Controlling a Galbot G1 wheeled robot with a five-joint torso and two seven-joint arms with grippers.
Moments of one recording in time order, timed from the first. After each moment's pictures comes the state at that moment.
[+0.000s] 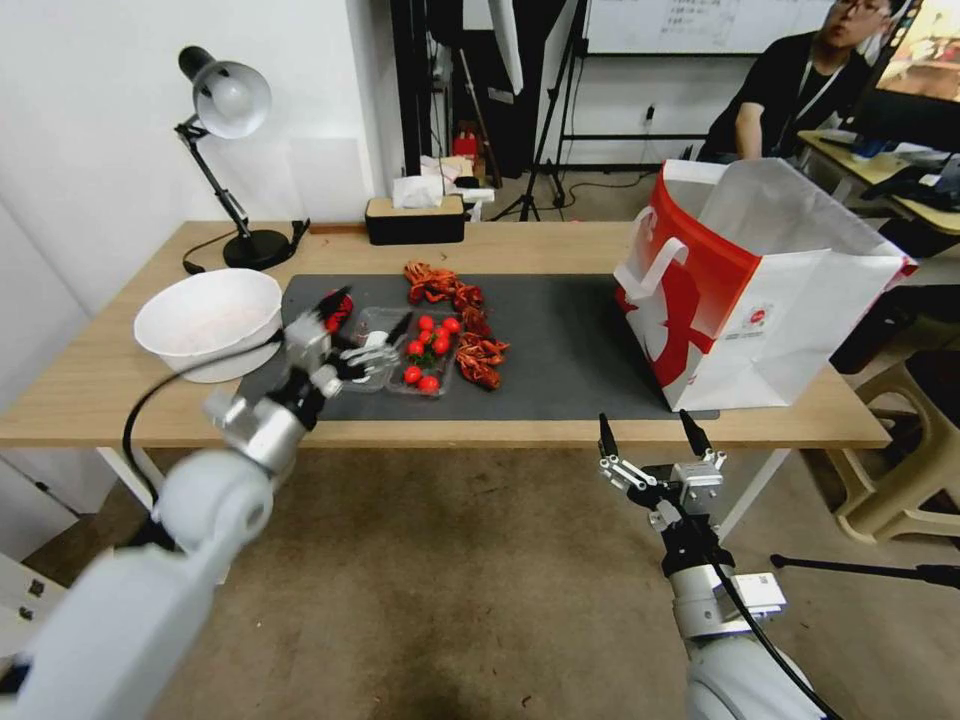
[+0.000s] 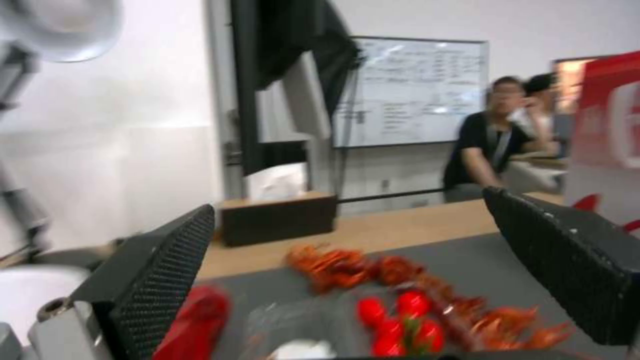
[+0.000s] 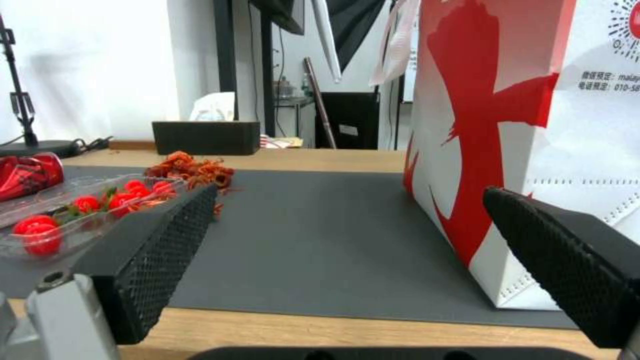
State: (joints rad) left arm 1.30 -1.03 -0.44 -2.03 -0.52 -0.10 -0.03; right arm -1.60 1.07 0.26 2.17 0.22 0.20 0.39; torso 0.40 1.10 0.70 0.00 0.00
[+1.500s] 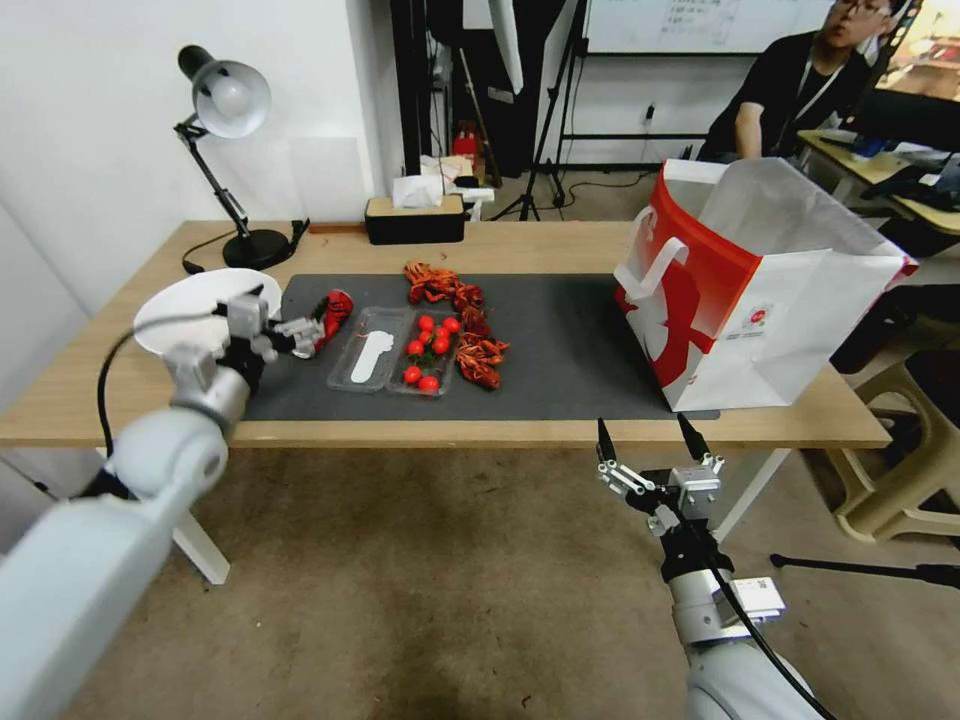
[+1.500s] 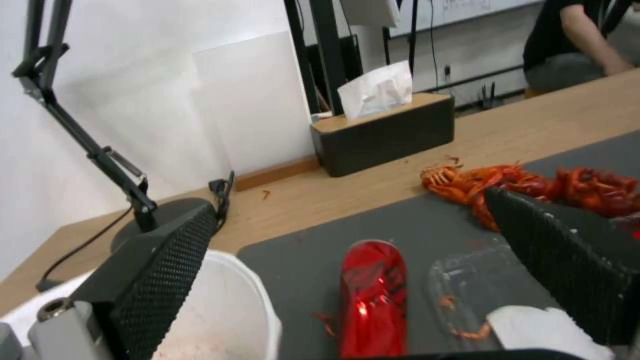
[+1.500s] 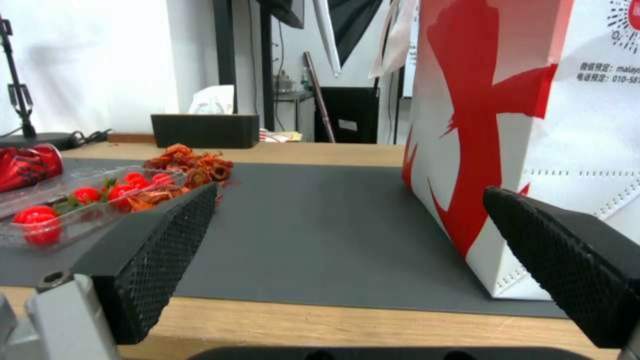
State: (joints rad) left arm 0.86 -0.76 -0.30 -1.74 -0.69 0.22 -0.07; right arm -1.61 1.06 0.27 2.17 0.22 0.19 0.39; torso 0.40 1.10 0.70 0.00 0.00
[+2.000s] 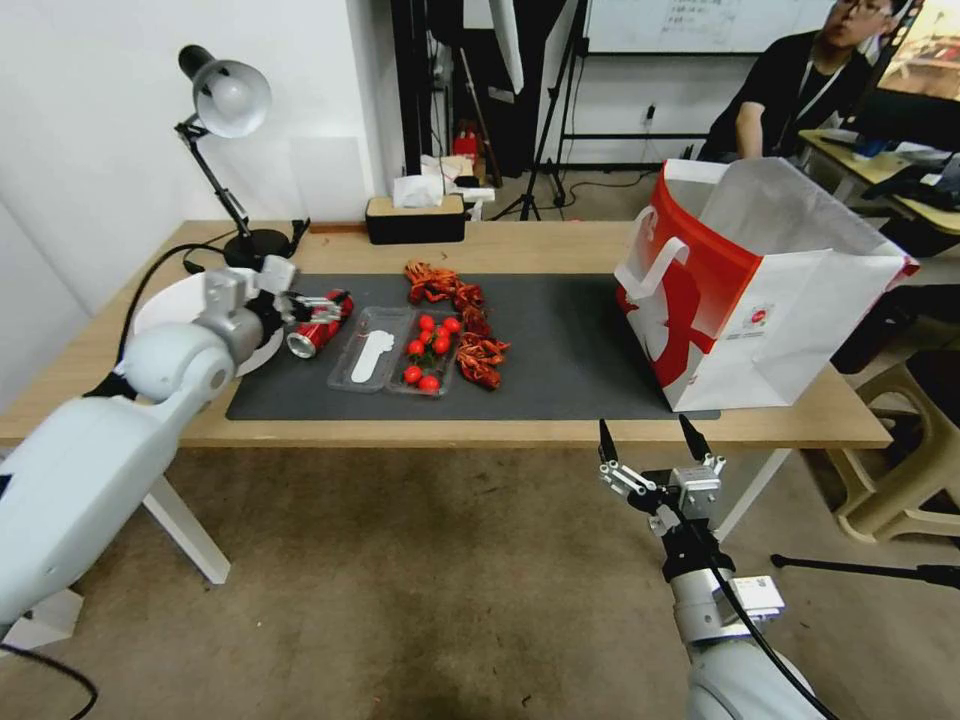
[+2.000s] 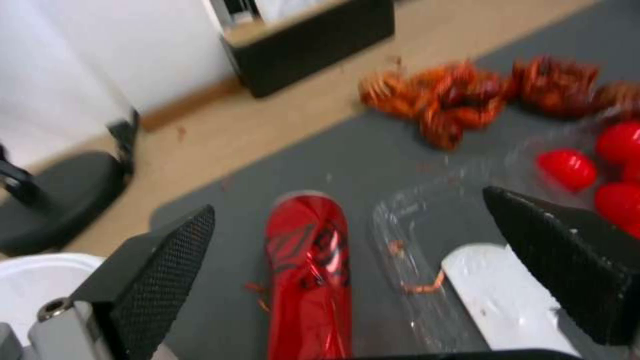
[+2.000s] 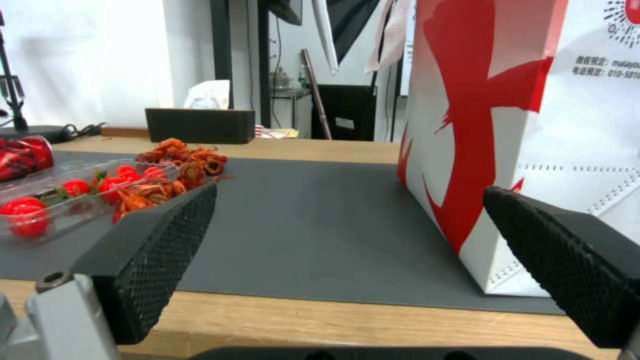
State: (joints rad) left arm 0.50 -0.75 -0.01 -1.57 -0.71 0.56 0.06; right arm -1.60 1.06 0.27 2.16 0.21 0.19 0.39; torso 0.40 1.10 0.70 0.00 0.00
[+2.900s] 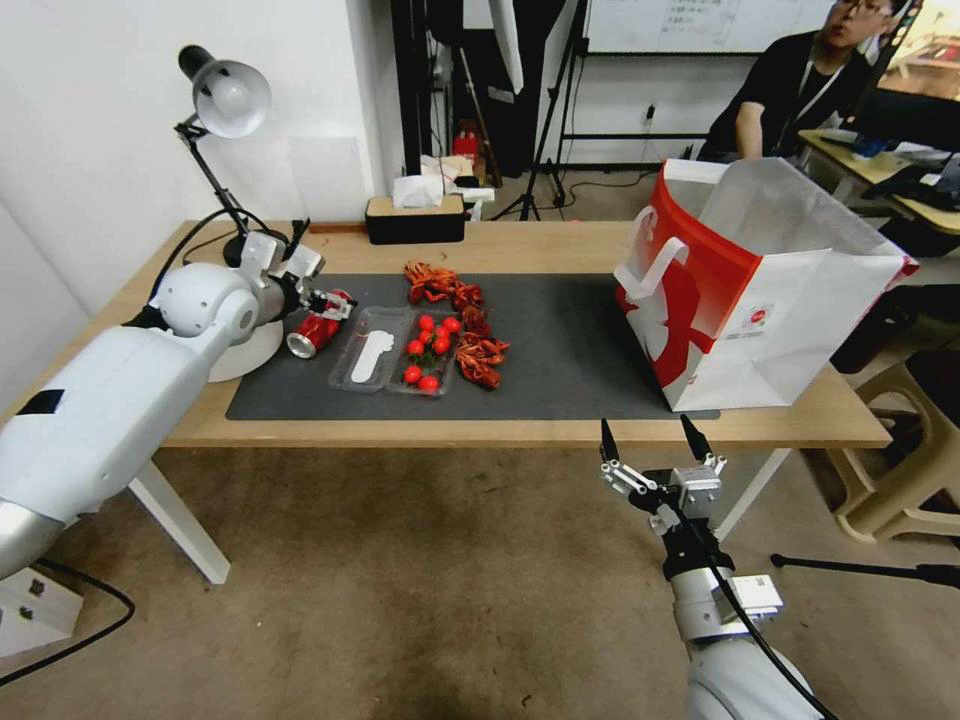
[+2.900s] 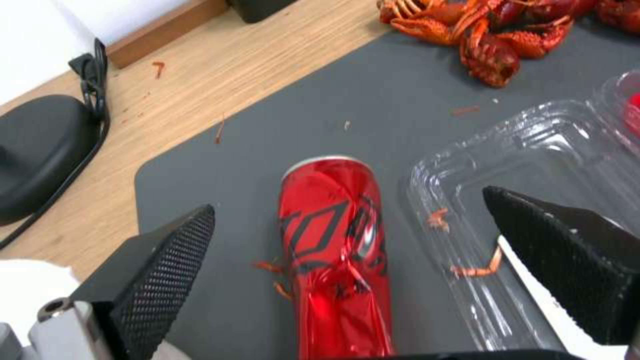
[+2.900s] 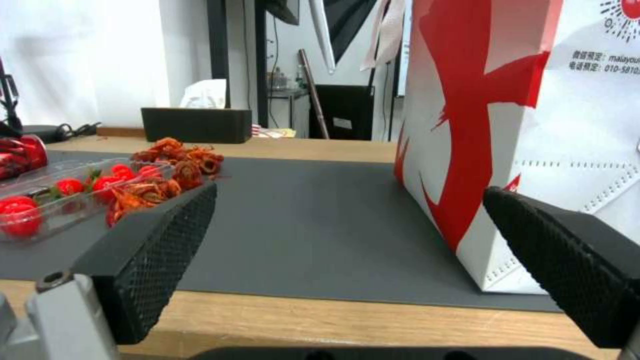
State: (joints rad) left arm 0.29 -0.80 0.14 -1.39 -0.70 0.74 0.12; right arm -1.60 1.07 0.27 2.15 0.21 0.20 0.39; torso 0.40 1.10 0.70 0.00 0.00
